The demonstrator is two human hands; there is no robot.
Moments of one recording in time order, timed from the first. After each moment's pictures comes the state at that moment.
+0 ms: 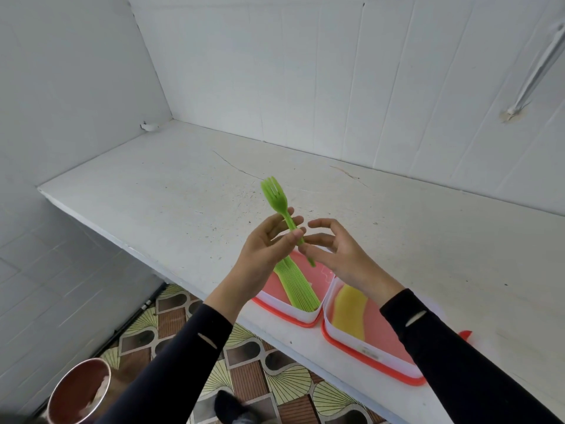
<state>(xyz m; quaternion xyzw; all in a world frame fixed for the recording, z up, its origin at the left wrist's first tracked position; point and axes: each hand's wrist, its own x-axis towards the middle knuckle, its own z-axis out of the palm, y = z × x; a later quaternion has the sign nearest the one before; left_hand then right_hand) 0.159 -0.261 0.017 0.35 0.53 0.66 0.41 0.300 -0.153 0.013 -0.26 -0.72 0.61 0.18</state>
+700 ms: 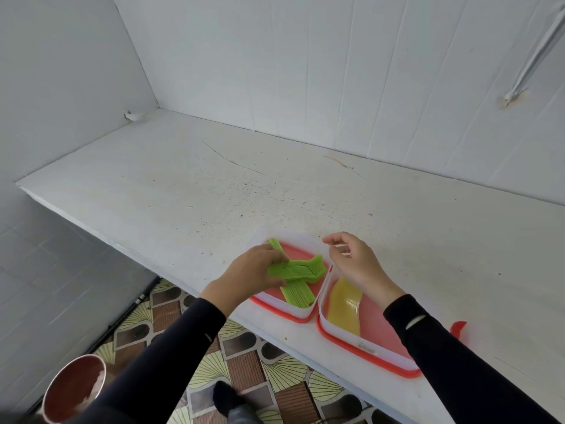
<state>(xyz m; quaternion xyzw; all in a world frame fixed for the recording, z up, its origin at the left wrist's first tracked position) 0.120 -0.255 -0.043 0.62 0.76 0.13 0.17 0.317 -0.131 -0.036 -0.39 -0.75 0.49 0.21</state>
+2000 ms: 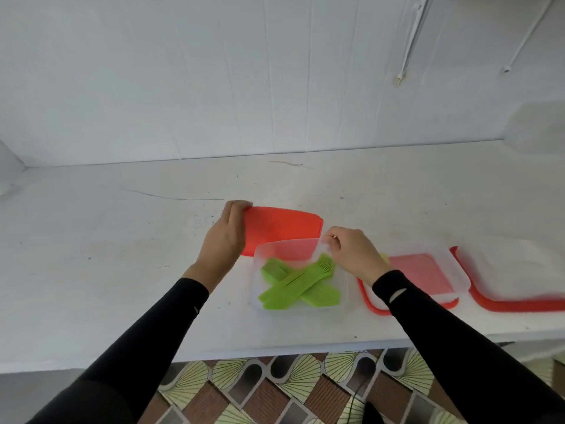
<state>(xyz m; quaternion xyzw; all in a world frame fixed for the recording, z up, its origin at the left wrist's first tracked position) -0.032 -0.185 -0.028 0.75 0.55 0.37 -0.03 0.238 -0.179 -0.021 -0.60 -0.74 0.24 0.19</state>
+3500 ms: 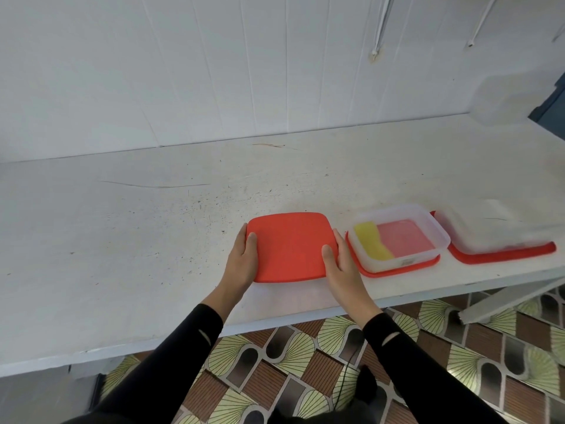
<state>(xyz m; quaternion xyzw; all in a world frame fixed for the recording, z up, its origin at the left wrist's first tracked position) 0.019 -0.261 -0.048 0.47 0.63 0.42 0.46 0.210 -0.289 -0.059 -0.59 -0.51 0.48 0.41</state>
